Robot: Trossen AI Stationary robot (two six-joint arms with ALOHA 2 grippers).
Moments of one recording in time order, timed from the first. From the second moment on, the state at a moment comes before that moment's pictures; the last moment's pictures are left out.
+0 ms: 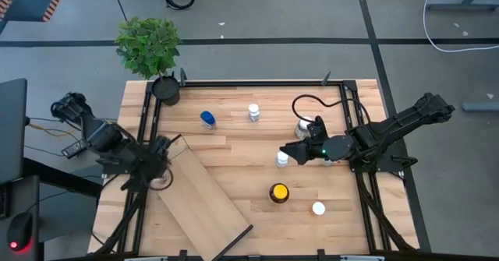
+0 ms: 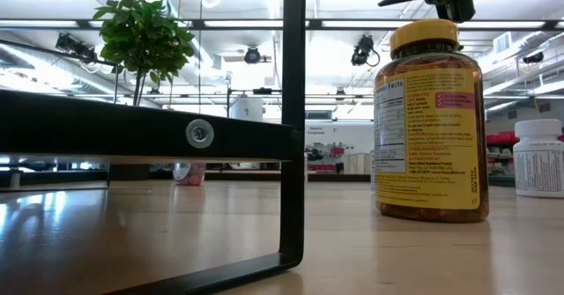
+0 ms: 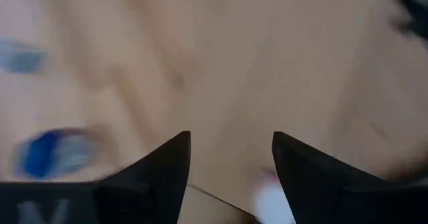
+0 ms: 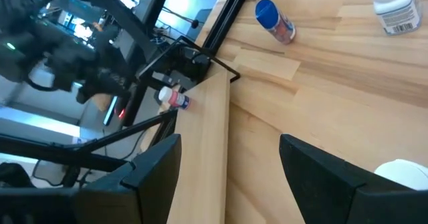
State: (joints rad) left arm -0.61 0.96 1.15 -1.29 -0.25 -0.07; right arm 0.38 1.09 0.89 -0.26 0.57 1.23
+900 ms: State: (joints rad) left arm 0.03 1.51 1.70 -0.97 -0.19 -0.31; right arm 0.20 1.14 0.95 -0.75 0.15 0.96
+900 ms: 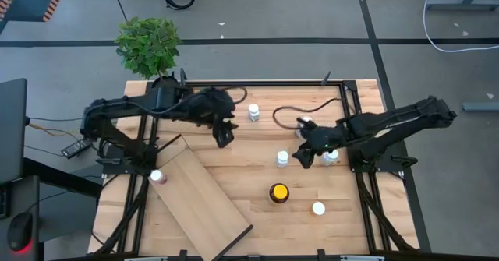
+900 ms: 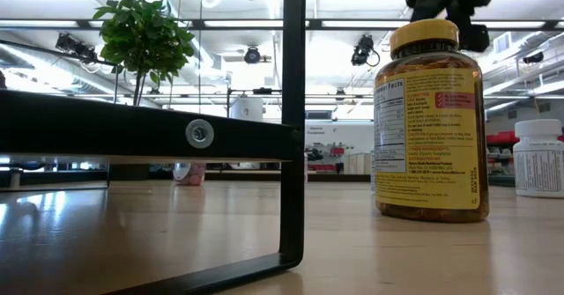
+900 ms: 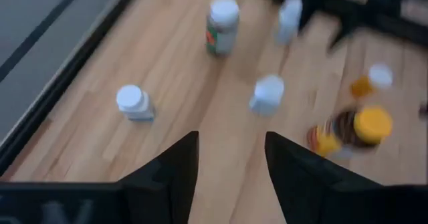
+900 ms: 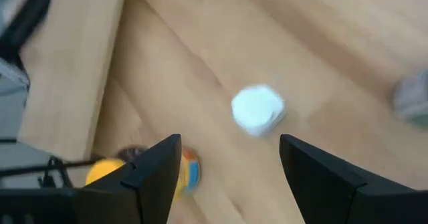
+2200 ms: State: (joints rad) left arm -0.07 1.28 1.72 -1.13 -0.23 -0.36; right arm 0.08 1.65 1.22 -0.86 0.04 1.19
